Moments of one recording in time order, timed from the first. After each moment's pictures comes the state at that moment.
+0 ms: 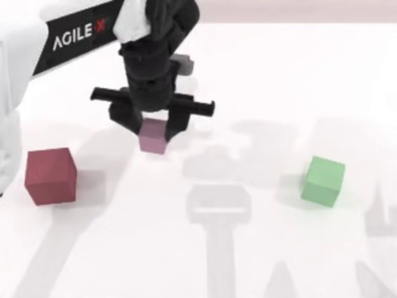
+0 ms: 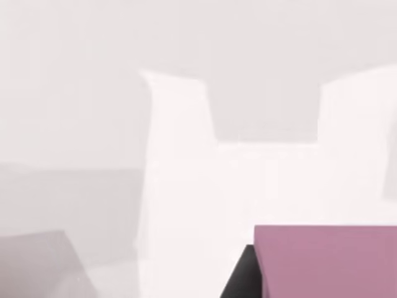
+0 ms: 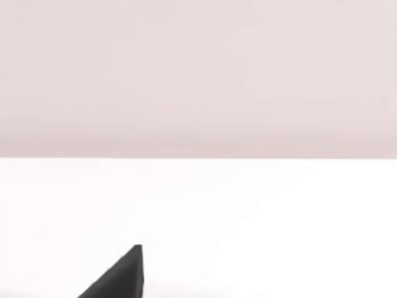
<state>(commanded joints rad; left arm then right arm) -0.50 2.22 1.87 -1.18 -0.01 -0.28 0.00 0.00 0.00 0.00 0.00 0.00</state>
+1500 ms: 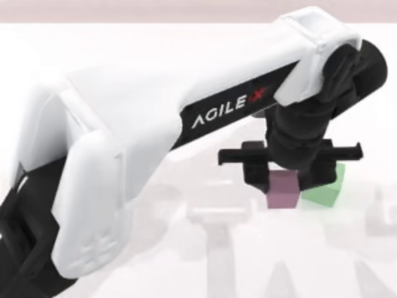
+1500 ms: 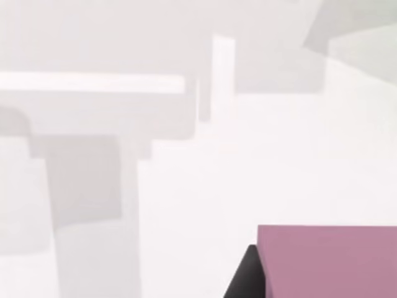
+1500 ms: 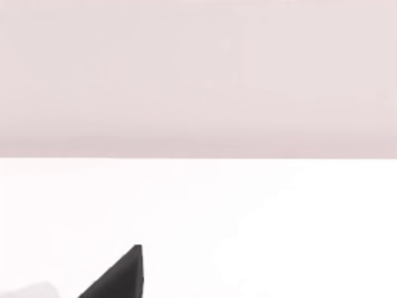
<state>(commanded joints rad) -0.96 2.37 2.21 -1.39 -0.02 -0.95 0.00 0.00 0.00 0.00 0.00 0.00</state>
